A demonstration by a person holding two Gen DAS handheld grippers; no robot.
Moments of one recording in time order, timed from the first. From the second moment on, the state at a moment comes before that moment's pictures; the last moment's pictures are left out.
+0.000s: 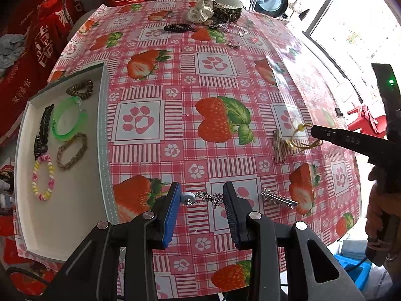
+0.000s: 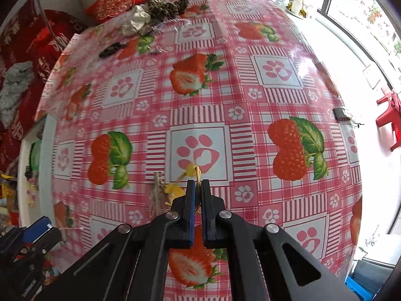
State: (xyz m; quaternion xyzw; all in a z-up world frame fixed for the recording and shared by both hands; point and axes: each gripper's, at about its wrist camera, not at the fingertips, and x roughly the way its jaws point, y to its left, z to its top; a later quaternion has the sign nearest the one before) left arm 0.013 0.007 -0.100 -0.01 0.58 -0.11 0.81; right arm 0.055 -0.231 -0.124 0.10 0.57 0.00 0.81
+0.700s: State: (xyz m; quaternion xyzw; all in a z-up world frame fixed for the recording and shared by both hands) left arm 0.009 0.050 -0.089 -0.02 0.57 -0.08 0.82; right arm 0.053 -0.206 -0.148 0.07 0.63 0.01 0.78
